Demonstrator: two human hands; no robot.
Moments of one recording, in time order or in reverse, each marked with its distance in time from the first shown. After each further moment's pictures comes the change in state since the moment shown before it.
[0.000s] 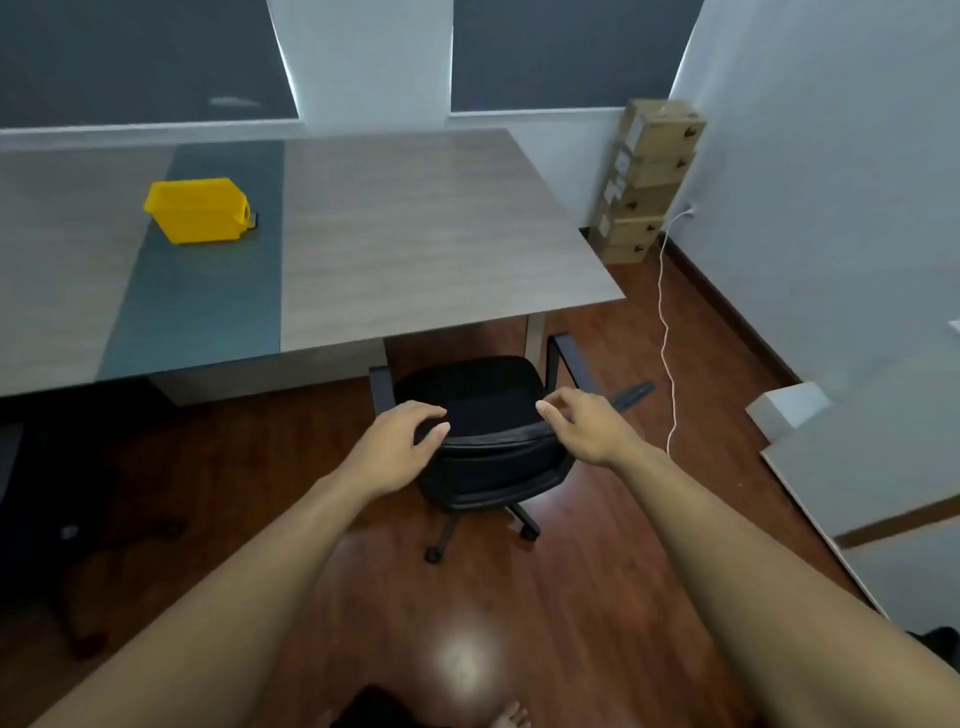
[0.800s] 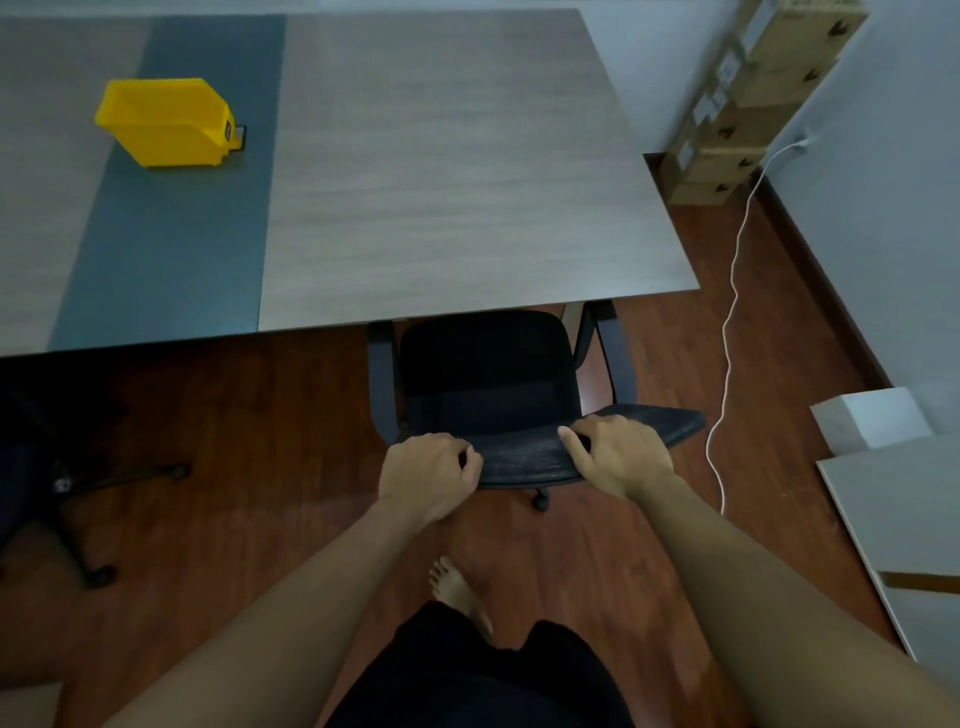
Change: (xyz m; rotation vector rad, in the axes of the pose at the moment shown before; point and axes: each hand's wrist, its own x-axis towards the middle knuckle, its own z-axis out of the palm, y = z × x) left_hand 0.165 -0.023 0.085 0.372 -0.080 -0.288; right_hand 0.176 0.084 0.015 -0.432 -0.099 -0.142
